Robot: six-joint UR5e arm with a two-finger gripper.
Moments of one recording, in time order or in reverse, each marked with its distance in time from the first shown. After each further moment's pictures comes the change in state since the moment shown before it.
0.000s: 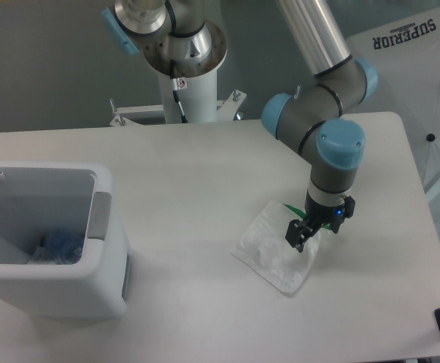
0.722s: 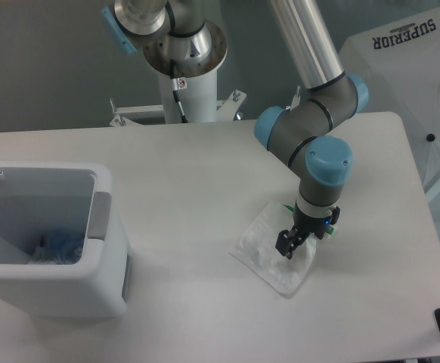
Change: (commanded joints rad) arm -0.025 -0.012 -0.003 0.002 0.000 -0.026
